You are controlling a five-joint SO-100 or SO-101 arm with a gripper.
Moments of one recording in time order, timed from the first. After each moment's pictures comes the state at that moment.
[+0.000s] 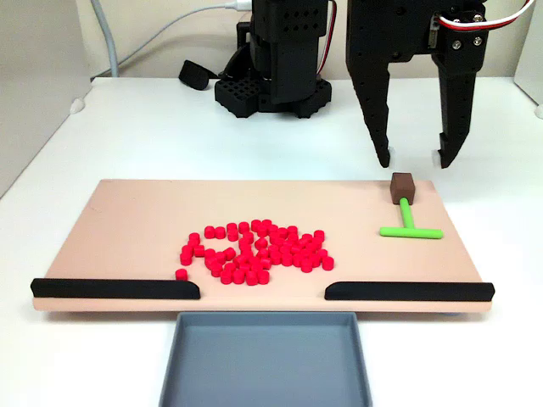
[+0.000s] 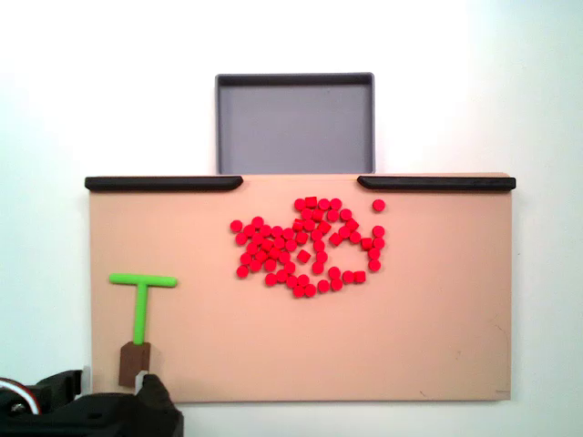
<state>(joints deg) -21.5 91.8 103.8 73.3 -62.9</state>
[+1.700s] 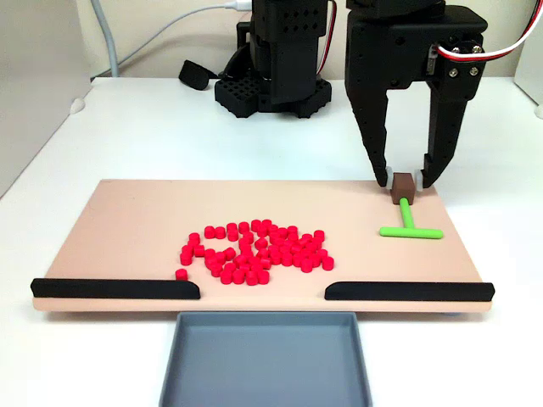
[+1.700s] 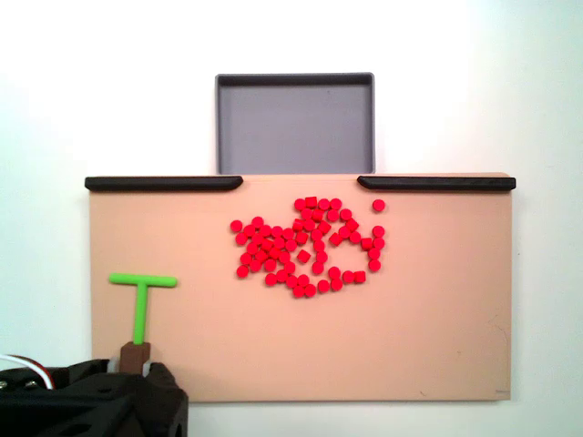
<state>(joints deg) -22.0 87.8 104.2 70.2 -62.9</state>
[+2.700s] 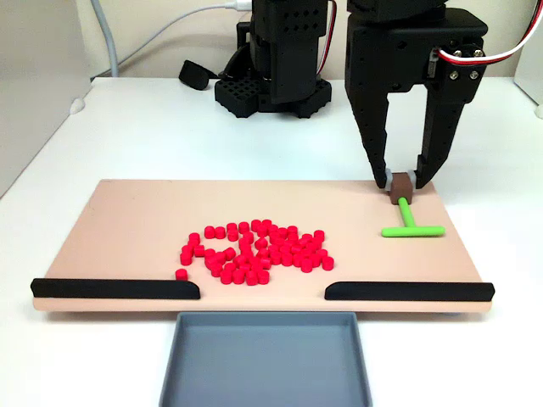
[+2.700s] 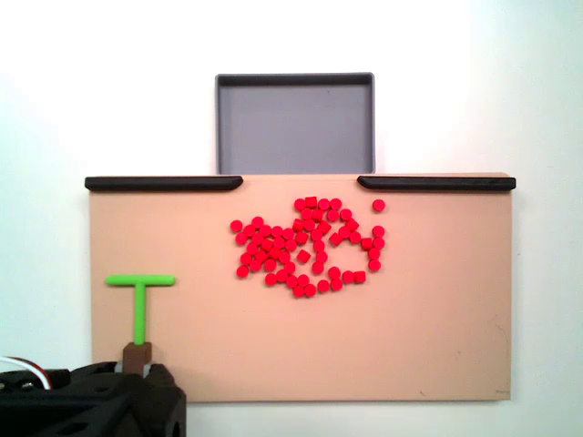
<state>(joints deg) -22.3 87.3 104.2 70.2 -64.2</state>
